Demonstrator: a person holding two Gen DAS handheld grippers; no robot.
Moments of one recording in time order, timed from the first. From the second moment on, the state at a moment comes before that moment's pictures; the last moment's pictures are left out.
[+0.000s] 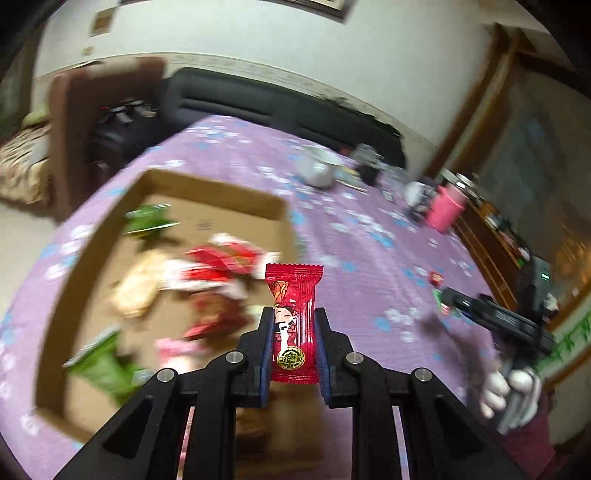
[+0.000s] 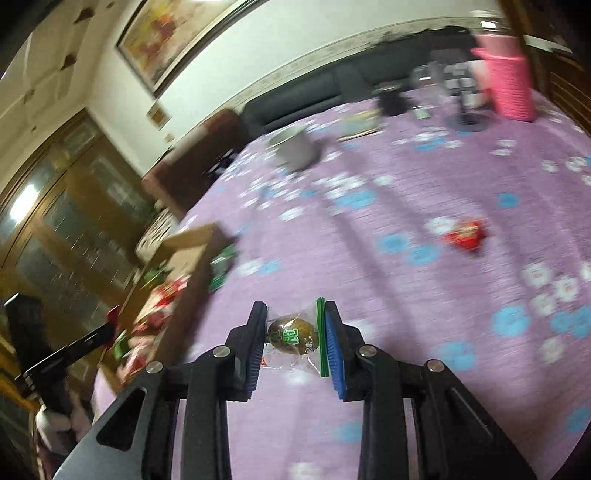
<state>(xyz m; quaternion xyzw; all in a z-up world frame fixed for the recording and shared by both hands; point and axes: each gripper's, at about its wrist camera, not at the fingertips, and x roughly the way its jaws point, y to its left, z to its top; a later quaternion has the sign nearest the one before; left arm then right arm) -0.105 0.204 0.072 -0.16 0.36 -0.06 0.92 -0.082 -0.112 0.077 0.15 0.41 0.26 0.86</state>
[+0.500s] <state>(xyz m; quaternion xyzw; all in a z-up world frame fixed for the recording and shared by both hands) -0.135 0.278 0.042 -0.24 0.36 0.02 0.90 -0.120 0.073 0.086 0.05 0.44 0.37 0.82</state>
